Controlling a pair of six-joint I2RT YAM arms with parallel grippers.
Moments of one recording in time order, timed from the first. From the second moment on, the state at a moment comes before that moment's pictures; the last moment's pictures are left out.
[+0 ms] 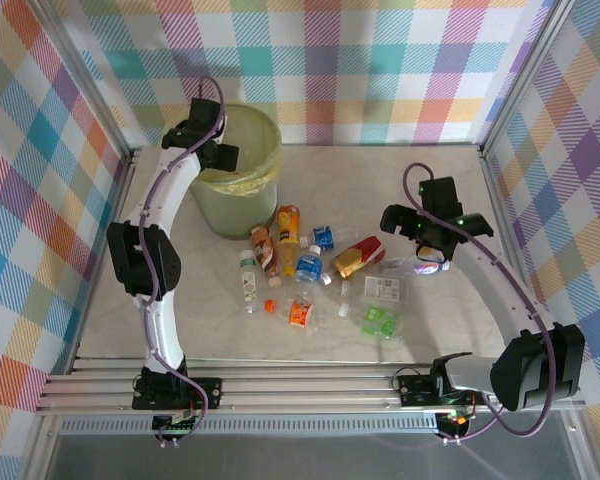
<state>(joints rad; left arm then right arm) -0.18 2.05 2.07 -0.87 -0.24 0.06 0.24 1.26 1.09 -0.74 0.01 0.48</state>
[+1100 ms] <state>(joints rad) -0.25 1.30 1.61 -0.73 -0.14 -0.25 0.24 1.01 1.02 -0.70 0.14 0.52</state>
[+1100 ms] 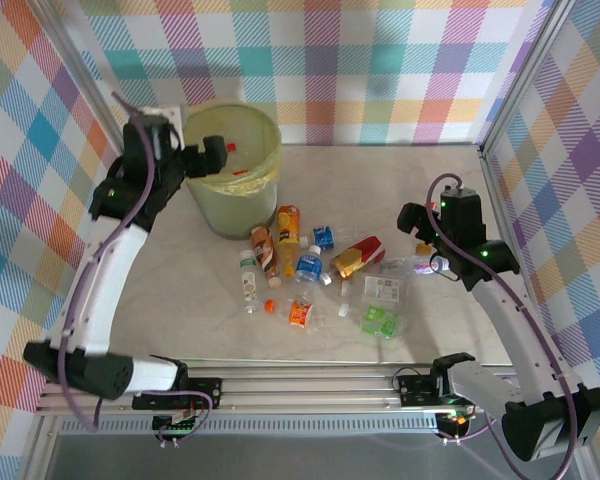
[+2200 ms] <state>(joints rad) -0.50 0.95 0.58 -0.38 -0.10 -0.81 0.24 1.03 0.94 -0.68 0.10 0.58</state>
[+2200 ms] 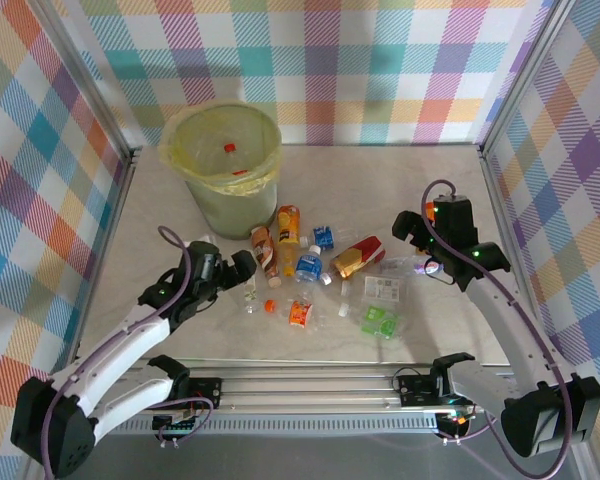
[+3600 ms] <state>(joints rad) -0.63 1.35 0.60 -0.37 -0.36 -0.86 0.24 1.11 0.95 -0.65 0.06 0.60</state>
